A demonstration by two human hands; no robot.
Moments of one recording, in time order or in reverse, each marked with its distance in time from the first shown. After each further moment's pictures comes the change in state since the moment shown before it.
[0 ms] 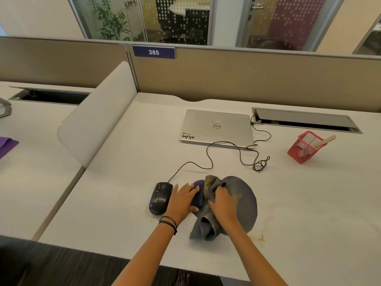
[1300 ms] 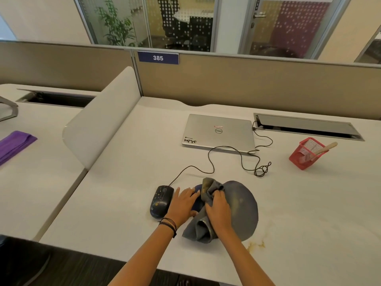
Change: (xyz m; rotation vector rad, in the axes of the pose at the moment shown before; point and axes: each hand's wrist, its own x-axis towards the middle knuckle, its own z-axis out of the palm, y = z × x) left_hand -0.001 0.000 -0.004 0.047 -0.001 0.033; right_hand -0.002 -0.004 0.019 0.296 0.121 -0.048
